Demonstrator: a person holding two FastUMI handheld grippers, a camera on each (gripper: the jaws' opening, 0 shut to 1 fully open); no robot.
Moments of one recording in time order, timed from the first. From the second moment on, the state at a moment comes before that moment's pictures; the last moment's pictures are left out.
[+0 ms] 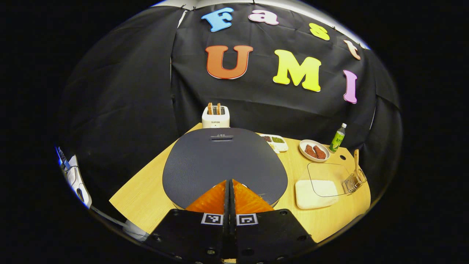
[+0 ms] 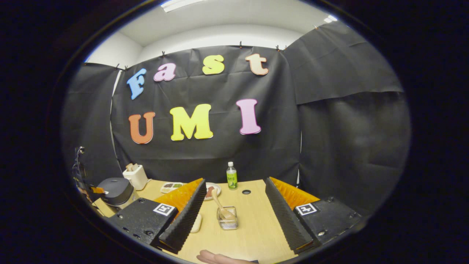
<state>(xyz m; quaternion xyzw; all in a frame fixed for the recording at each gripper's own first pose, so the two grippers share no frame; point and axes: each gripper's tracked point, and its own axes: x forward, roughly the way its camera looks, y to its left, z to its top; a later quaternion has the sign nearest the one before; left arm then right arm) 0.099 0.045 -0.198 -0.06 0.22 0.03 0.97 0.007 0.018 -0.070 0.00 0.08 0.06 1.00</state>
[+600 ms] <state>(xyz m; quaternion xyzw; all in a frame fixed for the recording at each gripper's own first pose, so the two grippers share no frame) 0.094 0.044 -0.208 -0.07 0.24 0.07 0.96 -0.015 0.037 -0.069 -0.03 0.07 0.08 0.99</state>
